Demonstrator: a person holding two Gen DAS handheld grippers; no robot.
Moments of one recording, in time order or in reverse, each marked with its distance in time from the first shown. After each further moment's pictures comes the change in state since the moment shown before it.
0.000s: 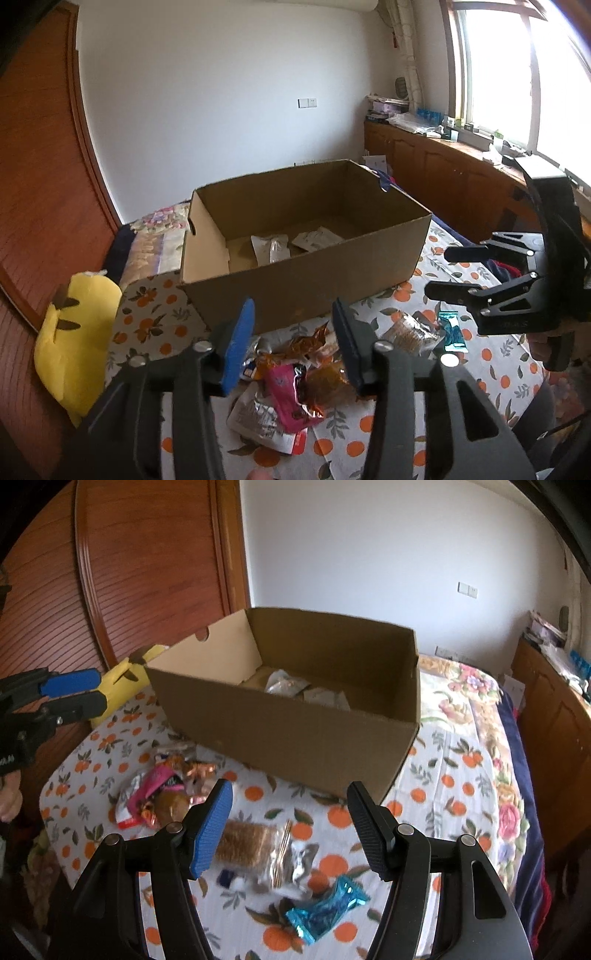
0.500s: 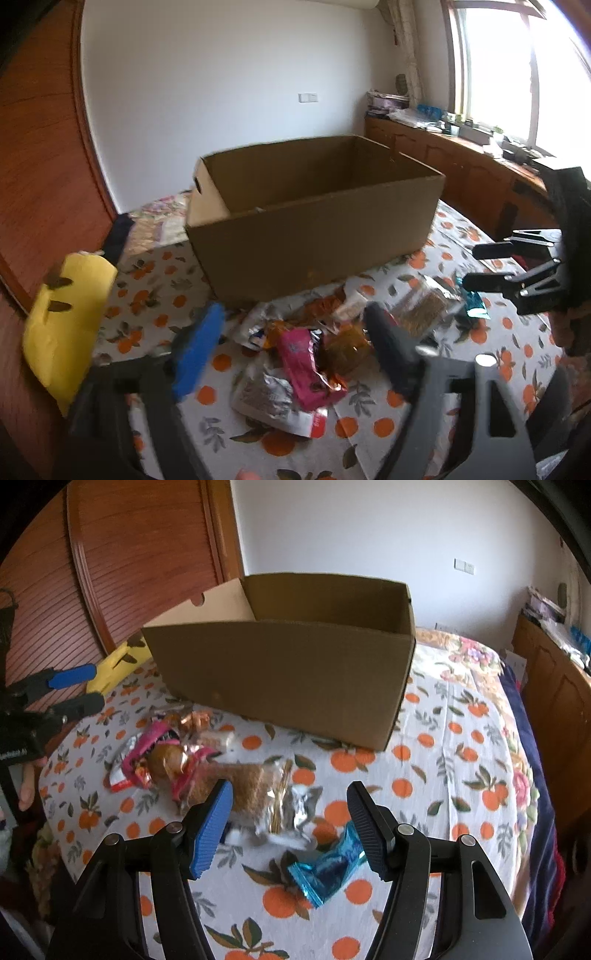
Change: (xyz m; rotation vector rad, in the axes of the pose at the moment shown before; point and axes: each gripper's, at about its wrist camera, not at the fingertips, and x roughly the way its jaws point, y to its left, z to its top) left arm 0.019 0.013 -0.053 -0.002 0.002 -0.018; right arm 0.007 -0.007 -0.047 0.053 0.057 0.018
